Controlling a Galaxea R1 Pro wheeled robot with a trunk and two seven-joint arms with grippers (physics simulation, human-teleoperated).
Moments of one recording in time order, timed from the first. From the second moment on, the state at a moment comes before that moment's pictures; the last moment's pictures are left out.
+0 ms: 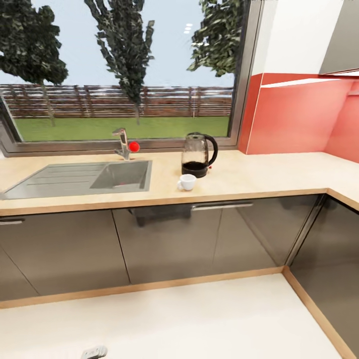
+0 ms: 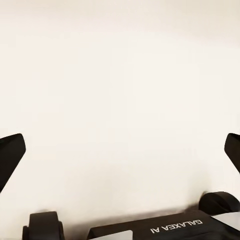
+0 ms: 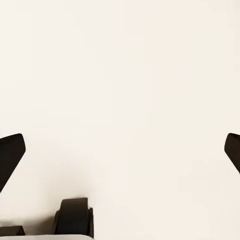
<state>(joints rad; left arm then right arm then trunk) -0.44 0.18 -0.16 -0.02 0.41 0.03 -0.54 -0.25 -0.11 0.22 -0.31 -0.18 0.04 -0.10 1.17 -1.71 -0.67</state>
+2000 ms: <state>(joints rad) -0.44 0.19 0.00 -0.03 0.49 0.03 -0.55 -0.83 -0.17 0.02 -1.53 -0.20 0.85 0.54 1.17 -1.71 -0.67</state>
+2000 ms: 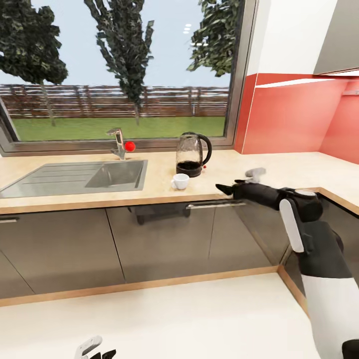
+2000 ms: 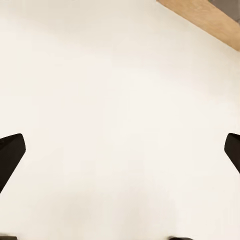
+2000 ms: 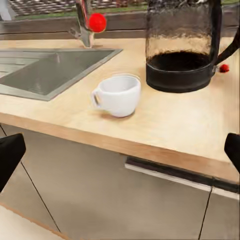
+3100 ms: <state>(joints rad) -0.28 0.27 0.00 -0.02 0.57 0.03 -0.71 -1.25 -0.03 0.03 -0.55 -0.07 0.41 0.00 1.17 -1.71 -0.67</state>
